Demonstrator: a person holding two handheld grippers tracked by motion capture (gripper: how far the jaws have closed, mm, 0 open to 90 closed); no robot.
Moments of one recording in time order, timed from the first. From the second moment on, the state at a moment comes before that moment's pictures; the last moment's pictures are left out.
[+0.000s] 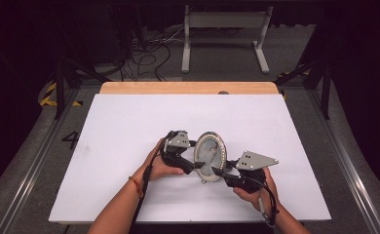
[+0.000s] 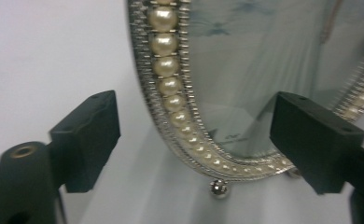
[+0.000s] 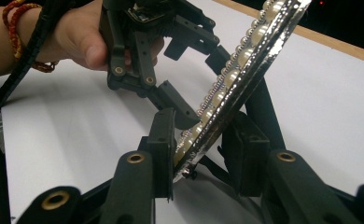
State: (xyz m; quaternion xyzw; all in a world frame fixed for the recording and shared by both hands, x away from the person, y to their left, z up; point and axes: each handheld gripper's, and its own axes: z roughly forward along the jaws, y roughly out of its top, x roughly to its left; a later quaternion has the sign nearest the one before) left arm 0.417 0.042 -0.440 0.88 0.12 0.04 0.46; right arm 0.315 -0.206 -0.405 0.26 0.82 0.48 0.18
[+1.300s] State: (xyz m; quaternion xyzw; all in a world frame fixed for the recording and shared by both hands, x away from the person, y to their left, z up) left arm 0.411 0.059 -0.425 0.87 0.12 0.05 0.48; right arm 0.320 -0.224 -0.404 0.28 0.81 0.49 0.17
